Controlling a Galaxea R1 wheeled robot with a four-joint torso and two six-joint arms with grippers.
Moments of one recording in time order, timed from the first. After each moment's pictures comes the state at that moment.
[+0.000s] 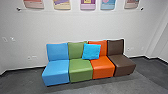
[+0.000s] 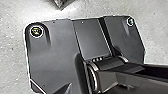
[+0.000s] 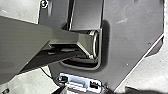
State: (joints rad) left arm 1.44 3.00 -2.63 0.15 -0.02 0.00; right arm -1.59 2.97 -2.57 -0.06 0.03 -0.03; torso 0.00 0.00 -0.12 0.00
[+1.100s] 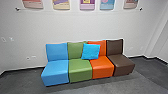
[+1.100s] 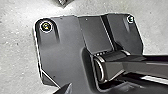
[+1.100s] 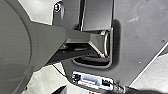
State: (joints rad) left arm 1.46 2.78 -2.38 0.15 -0.02 0.00; right arm -1.60 2.82 -2.29 -0.06 0.03 -0.02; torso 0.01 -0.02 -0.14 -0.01
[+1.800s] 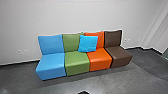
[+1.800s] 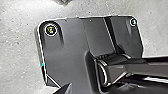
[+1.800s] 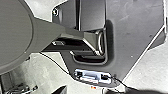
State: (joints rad) left arm 1.39 2.66 -2.24 0.10 -0.02 -0.01; right arm -1.55 2.59 -2.01 -0.04 0.03 -0.02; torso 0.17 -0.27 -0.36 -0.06
